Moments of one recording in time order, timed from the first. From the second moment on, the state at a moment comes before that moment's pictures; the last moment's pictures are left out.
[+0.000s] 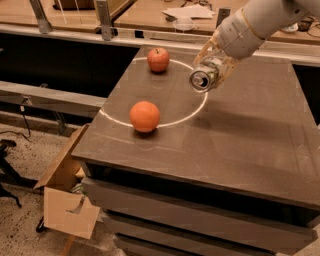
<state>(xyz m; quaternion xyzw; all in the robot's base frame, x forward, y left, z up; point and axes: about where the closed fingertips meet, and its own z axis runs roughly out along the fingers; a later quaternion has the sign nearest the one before) 0.630 -0.118 0.945 -0.90 0.28 -0.06 0.32</state>
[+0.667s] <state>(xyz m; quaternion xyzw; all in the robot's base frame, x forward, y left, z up) 0.610 -0.125 0.899 -0.94 0.28 -0.03 0.21</state>
